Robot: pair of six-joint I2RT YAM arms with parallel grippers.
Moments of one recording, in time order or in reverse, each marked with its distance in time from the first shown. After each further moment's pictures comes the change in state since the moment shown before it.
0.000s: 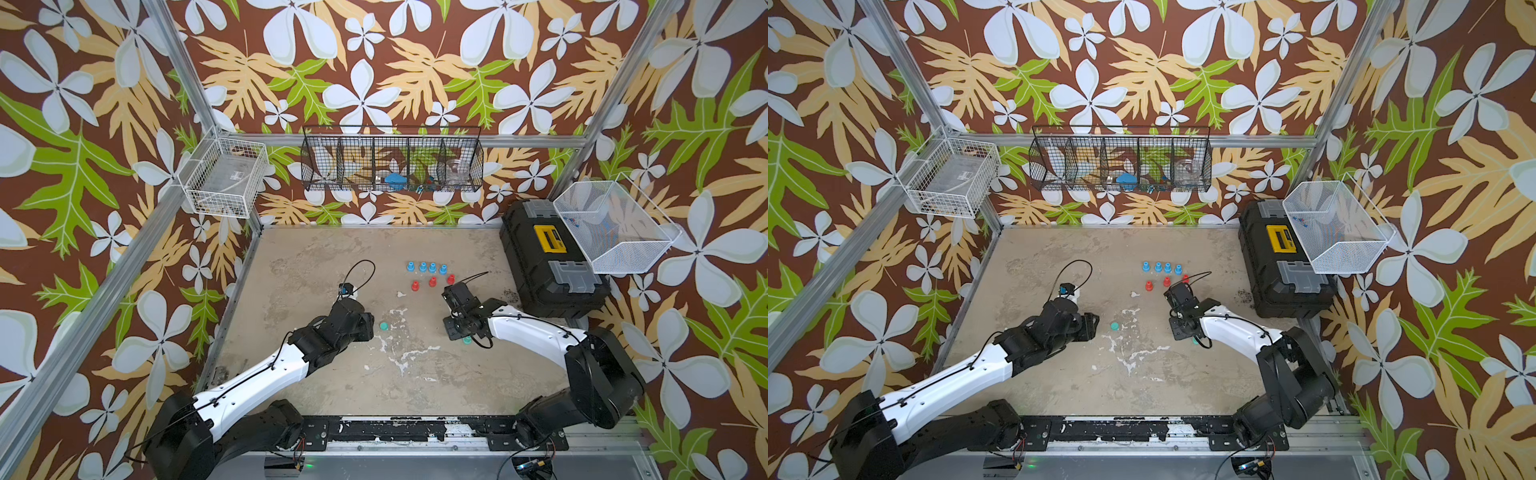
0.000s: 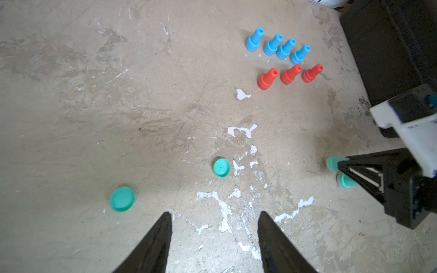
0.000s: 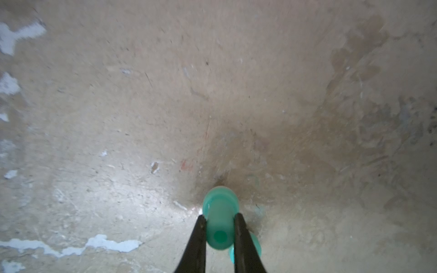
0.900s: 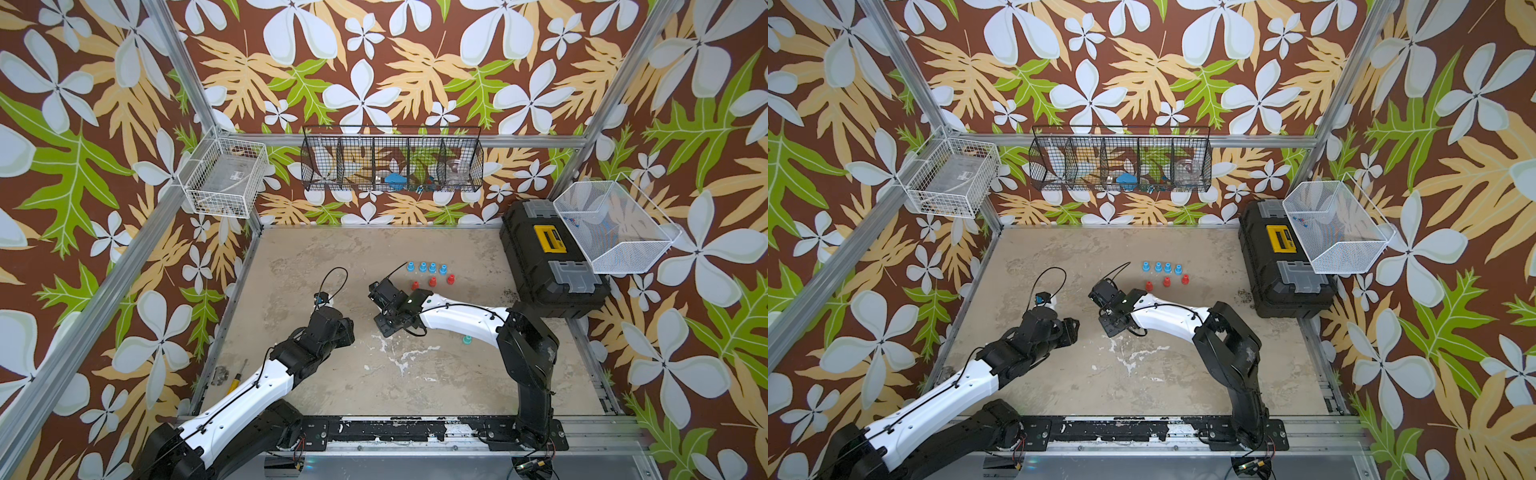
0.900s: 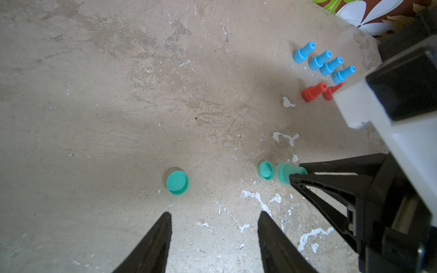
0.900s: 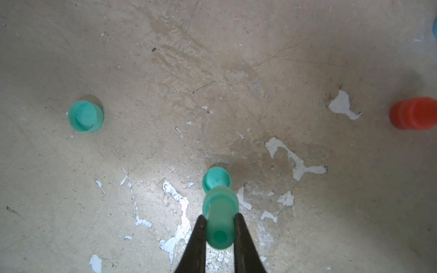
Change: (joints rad) left arm 0.136 -0.144 -0.145 -0.004 0.006 -0.030; right arm 0.362 0.453 0.551 -0.038 -0.063 0.049
